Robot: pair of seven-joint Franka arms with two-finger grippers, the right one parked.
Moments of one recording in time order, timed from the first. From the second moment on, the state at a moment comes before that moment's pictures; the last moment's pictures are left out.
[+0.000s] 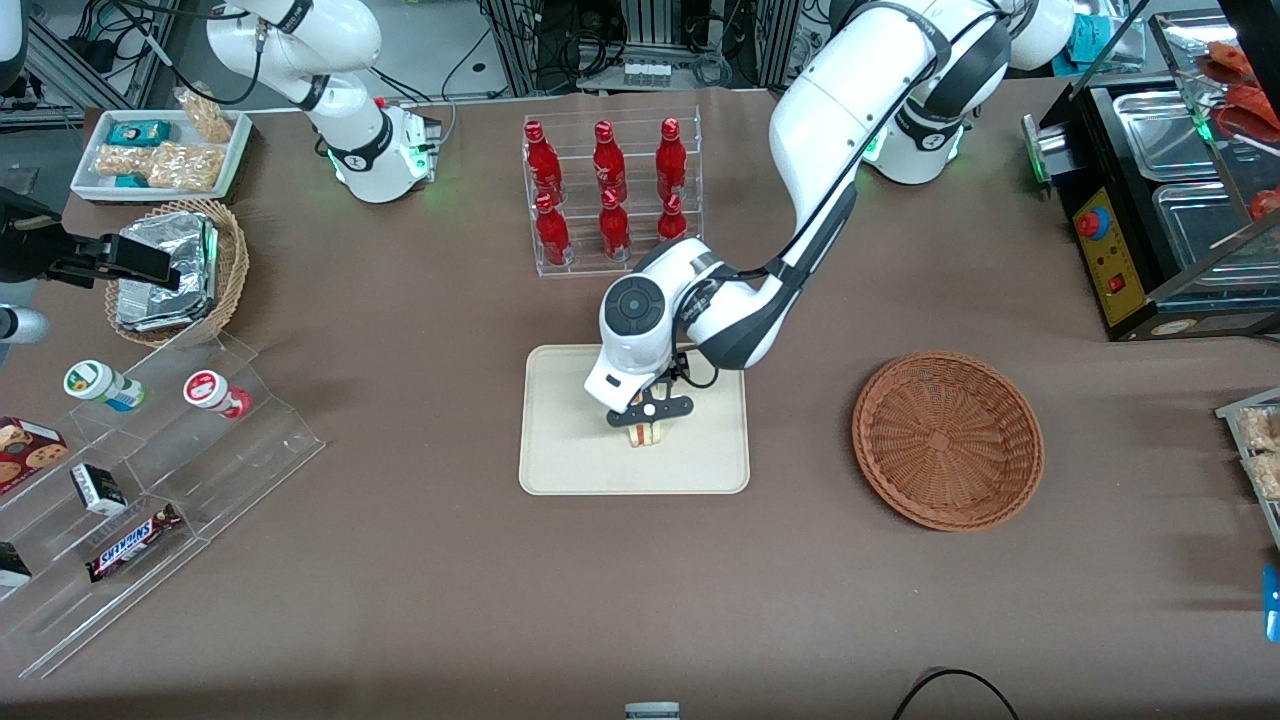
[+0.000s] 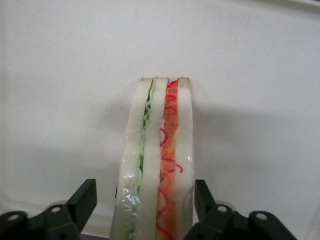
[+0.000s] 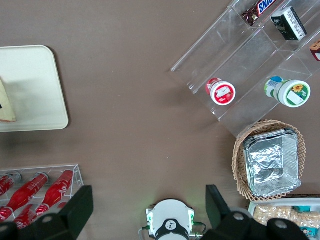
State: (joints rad) arm -0.66 0.85 -0.19 -1.35 0.09 2.13 -1.05
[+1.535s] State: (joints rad) arm -0.03 0.44 -0.17 -1.67 0.09 1.95 -0.81
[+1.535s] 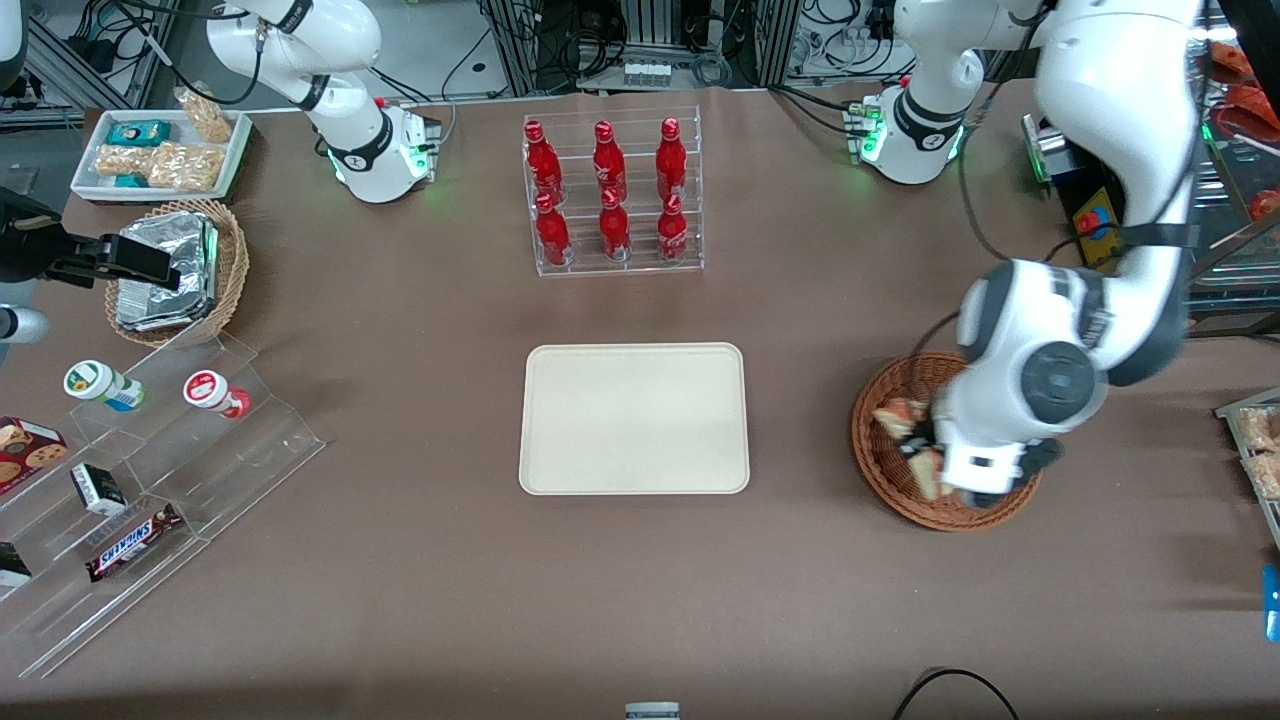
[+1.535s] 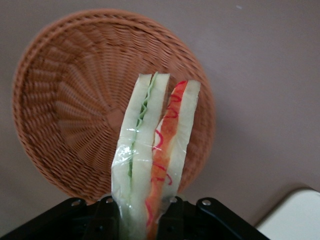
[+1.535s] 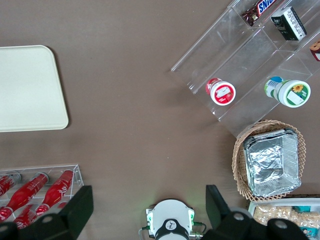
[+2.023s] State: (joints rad) arm 0.03 0.49 -0.17 -1.81 0.09 2.13 -0.77
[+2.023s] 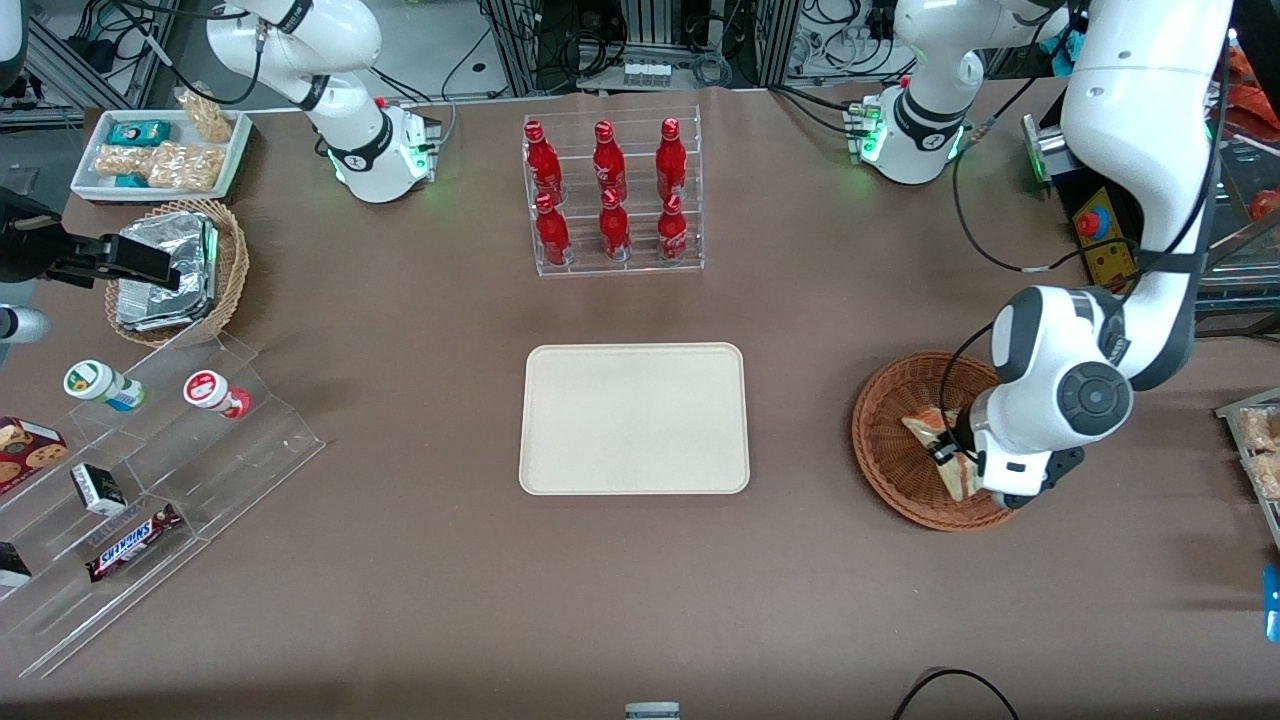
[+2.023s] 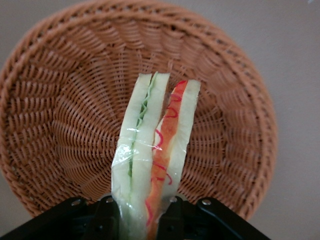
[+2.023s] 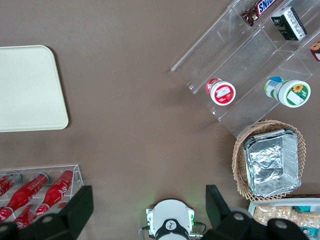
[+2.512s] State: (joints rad) arm 0.04 0.51 -0.17 -1.80 0.09 2.13 -0.76
